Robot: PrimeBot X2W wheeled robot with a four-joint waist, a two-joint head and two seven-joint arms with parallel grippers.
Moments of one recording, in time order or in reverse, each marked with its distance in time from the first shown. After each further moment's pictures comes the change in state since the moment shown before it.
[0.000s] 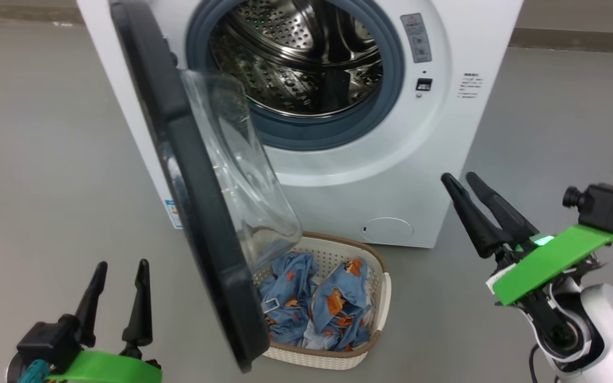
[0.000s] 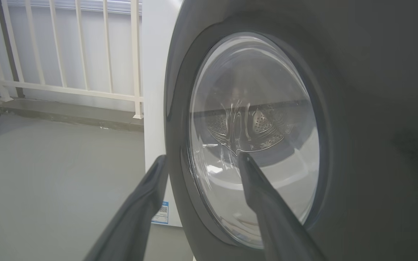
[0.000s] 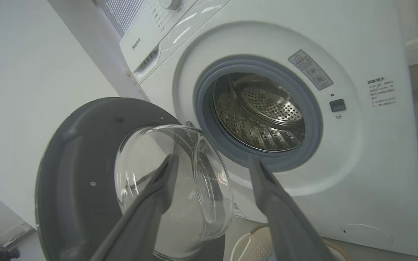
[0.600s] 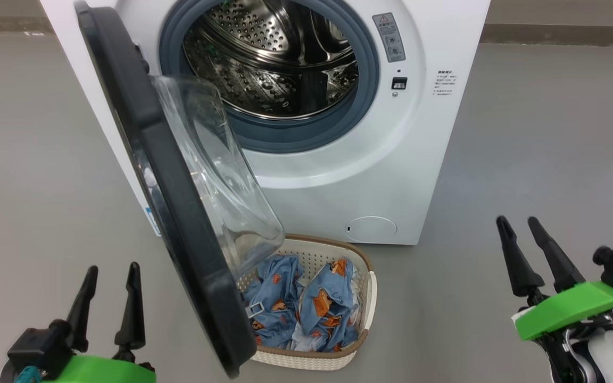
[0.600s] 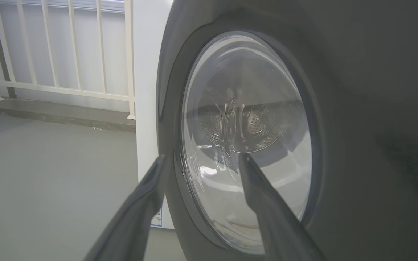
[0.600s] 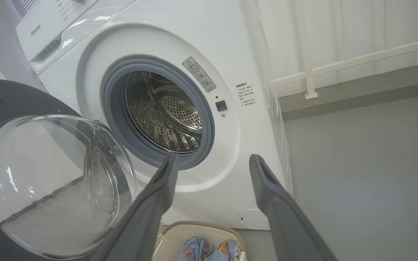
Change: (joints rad) left arm 0.019 -0.008 0.035 -0.014 0.003 0.000 0.000; right arm 0.108 -0.002 -0.066 0.236 -0.248 0.001 -0.282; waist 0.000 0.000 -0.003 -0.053
